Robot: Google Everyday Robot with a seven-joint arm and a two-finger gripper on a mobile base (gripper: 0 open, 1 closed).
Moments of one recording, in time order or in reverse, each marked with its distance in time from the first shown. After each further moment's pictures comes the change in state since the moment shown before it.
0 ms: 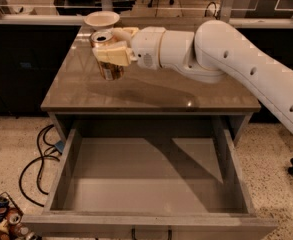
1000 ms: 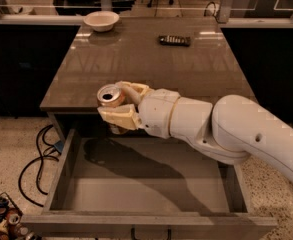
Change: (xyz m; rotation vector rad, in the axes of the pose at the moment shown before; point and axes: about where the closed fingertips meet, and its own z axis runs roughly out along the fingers) arm 0.053 0.125 -0.066 0.092 0.036 -0.013
